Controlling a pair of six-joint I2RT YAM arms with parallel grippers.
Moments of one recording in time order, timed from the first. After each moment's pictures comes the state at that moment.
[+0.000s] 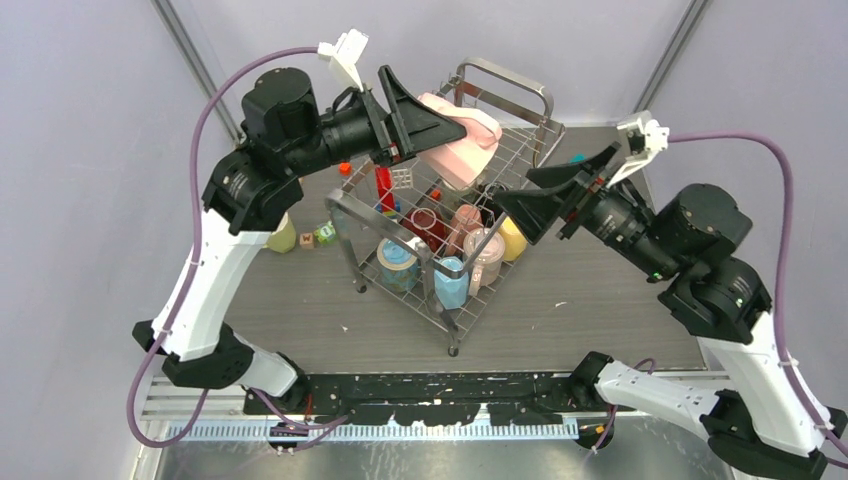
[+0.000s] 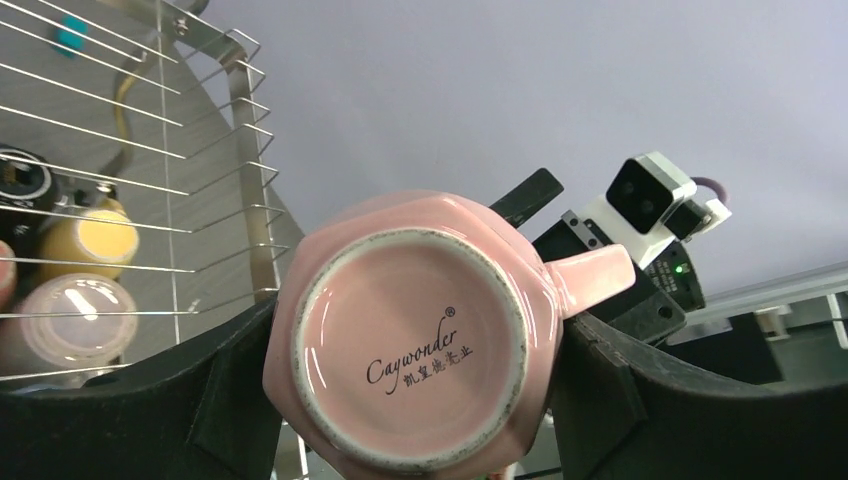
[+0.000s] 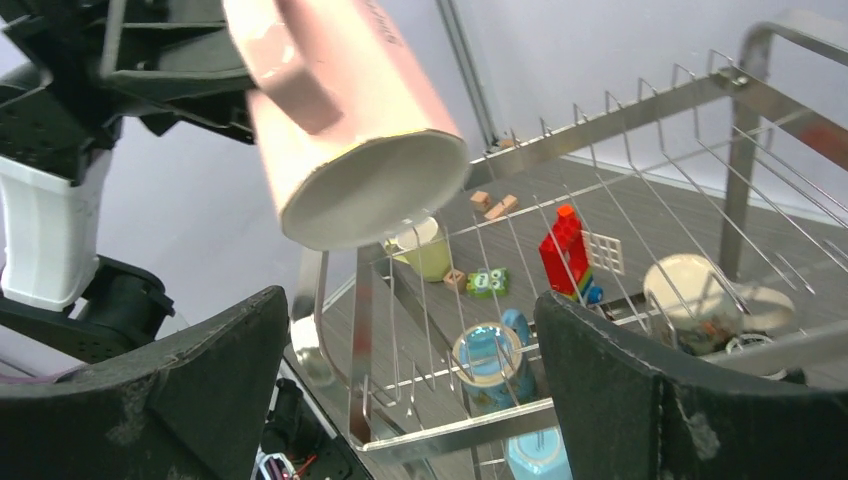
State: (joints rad) left arm -0.72 1.45 2.15 -0.71 0.38 -0.89; right arm 0.78 0.88 1.53 -0.54 -0.01 0.39
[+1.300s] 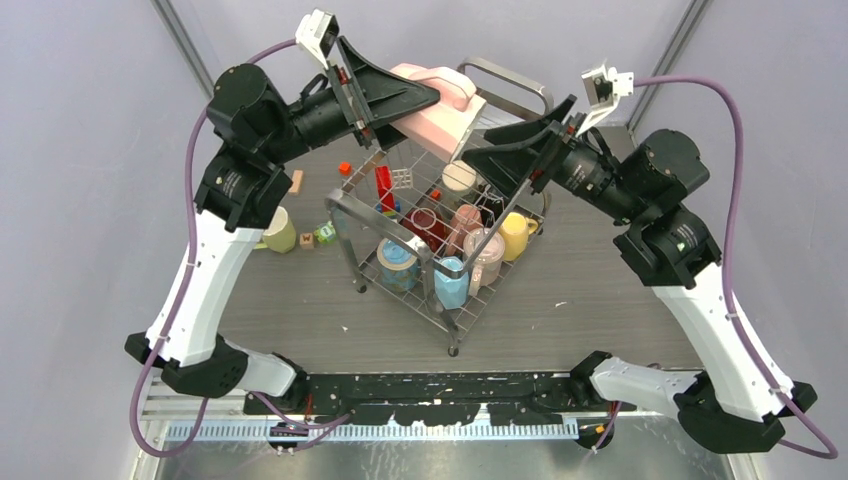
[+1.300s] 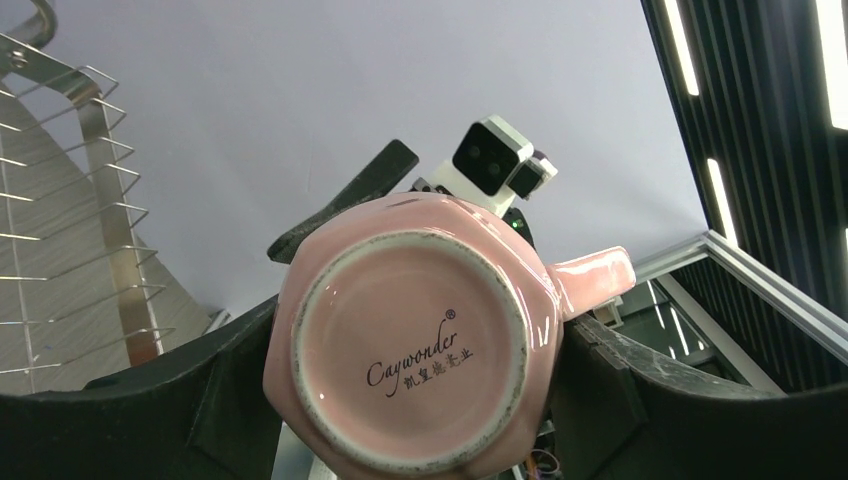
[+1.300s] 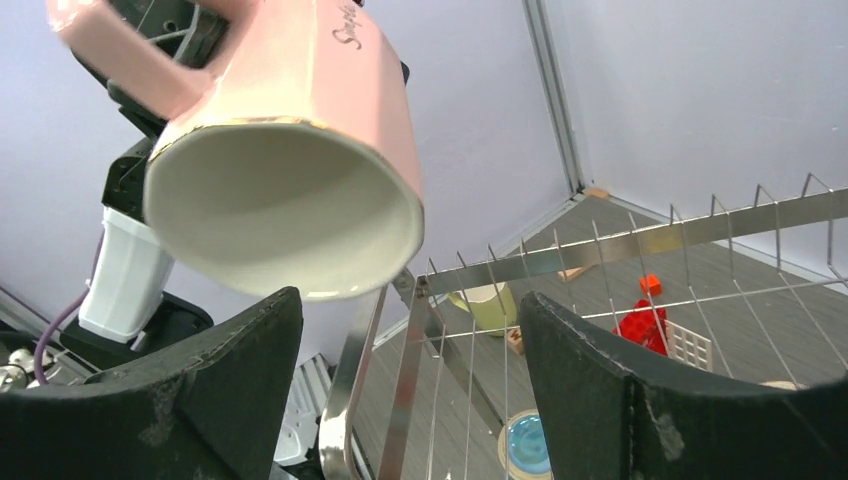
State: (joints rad) left arm -0.56 1.40 2.00 -0.35 0.61 -1.24; right arm 0.61 1.07 1.59 -0.27 -0.36 0.47
